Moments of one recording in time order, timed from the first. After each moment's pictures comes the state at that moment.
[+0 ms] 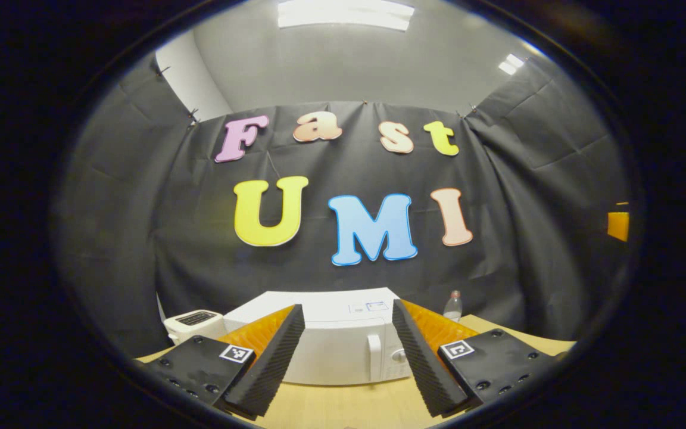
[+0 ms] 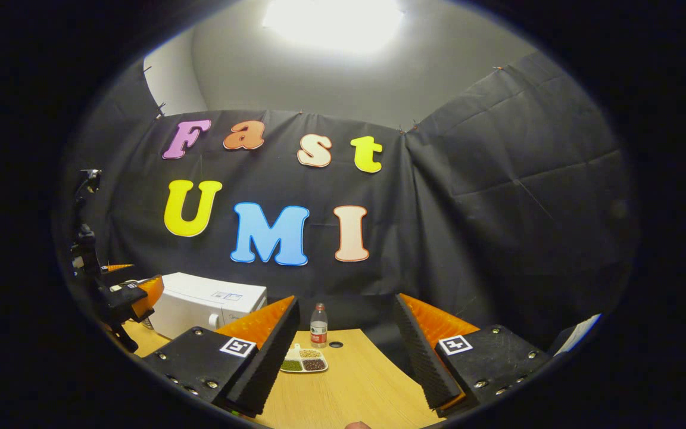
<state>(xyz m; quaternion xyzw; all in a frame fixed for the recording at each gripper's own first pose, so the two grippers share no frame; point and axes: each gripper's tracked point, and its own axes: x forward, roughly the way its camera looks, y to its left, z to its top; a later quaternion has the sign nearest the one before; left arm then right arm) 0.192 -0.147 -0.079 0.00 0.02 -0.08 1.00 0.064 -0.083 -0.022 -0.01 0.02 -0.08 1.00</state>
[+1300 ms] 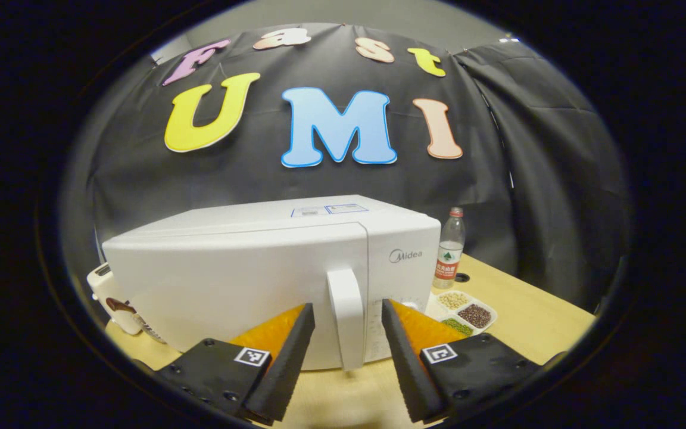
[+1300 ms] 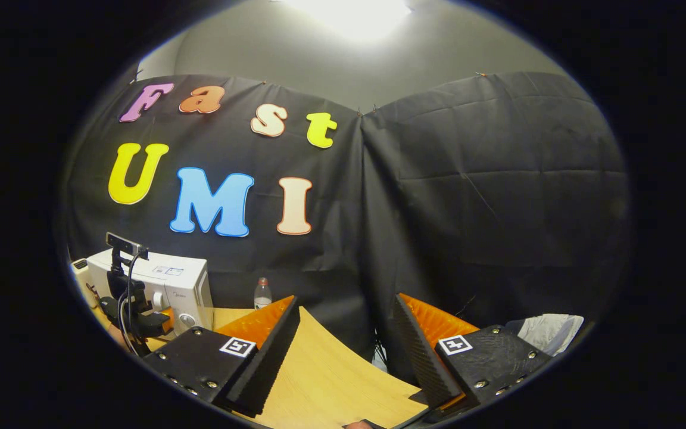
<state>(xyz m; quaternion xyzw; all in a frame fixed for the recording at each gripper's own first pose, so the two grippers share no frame) 0.318 -0.221 -0.287 0.02 0.19 -0.17 0.97 0.044 -0.100 -0.047 -0.04 0.09 -0.23 0.97</state>
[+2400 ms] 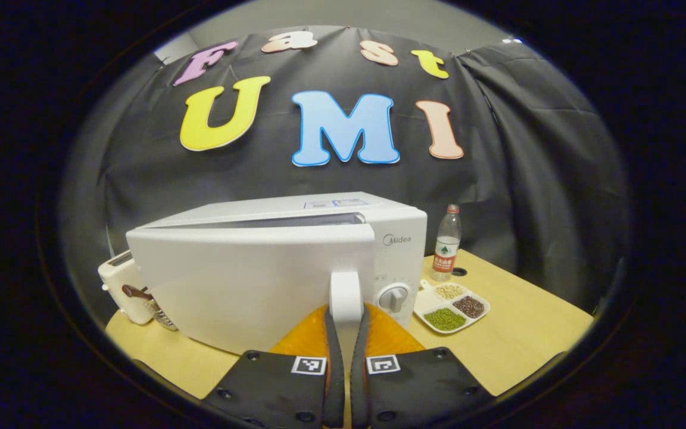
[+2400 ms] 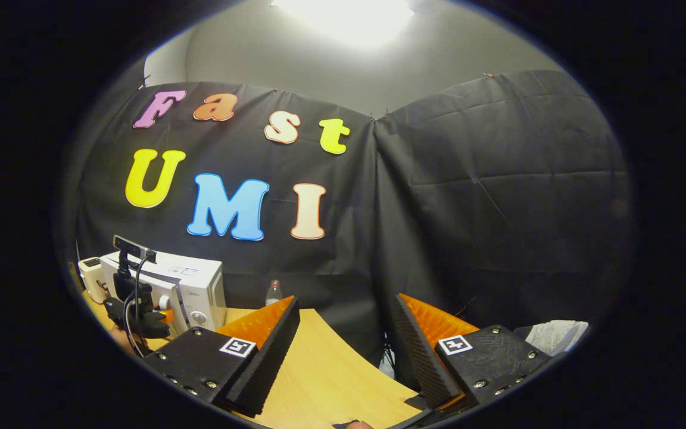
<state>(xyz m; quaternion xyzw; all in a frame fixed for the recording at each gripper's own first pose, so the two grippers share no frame) 0.263 -0.202 -0.275 0.01 0.19 -0.15 0.97 0.035 -0.101 -0.036 -0.04 0.08 -0.17 0.98</state>
